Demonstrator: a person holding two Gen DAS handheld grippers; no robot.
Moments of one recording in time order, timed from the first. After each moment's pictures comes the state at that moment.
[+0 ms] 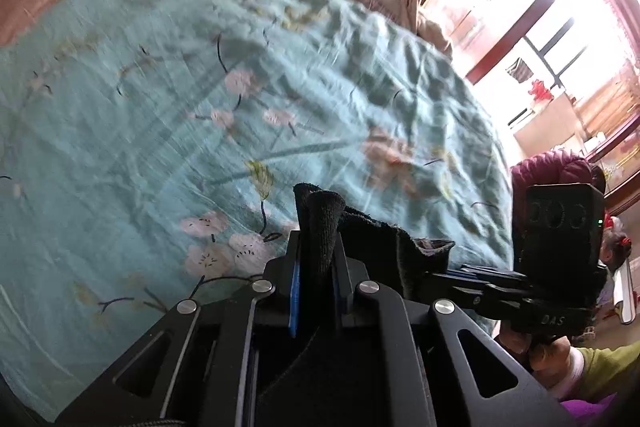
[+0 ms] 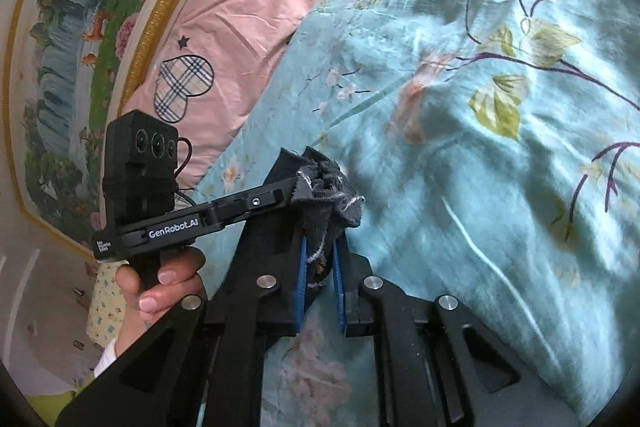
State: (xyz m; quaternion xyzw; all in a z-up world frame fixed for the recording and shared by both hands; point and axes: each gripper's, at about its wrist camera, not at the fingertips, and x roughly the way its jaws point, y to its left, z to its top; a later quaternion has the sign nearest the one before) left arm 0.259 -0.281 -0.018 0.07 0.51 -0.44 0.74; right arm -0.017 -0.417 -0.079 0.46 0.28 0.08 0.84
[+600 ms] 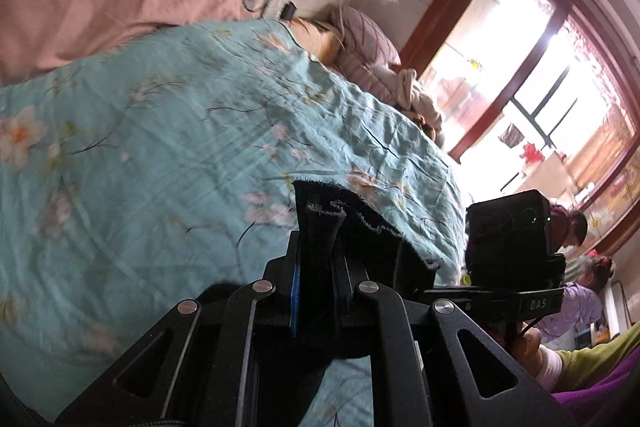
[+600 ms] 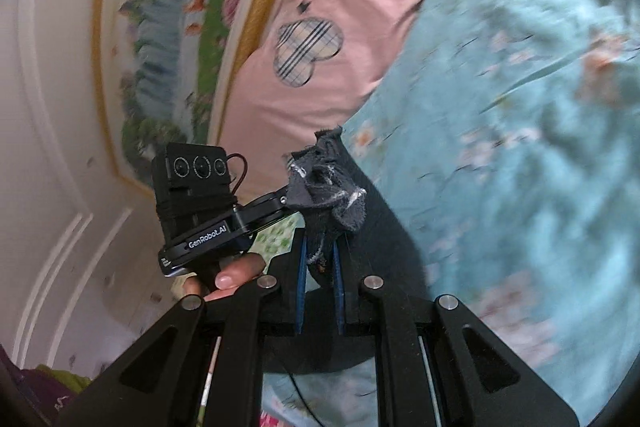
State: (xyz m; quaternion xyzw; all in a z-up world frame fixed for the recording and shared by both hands) left arm 0.196 -0.150 0.052 -0.03 0.43 -0.42 0.80; right arm -0.007 -0.342 -0.028 0.47 0.23 0.30 0.80
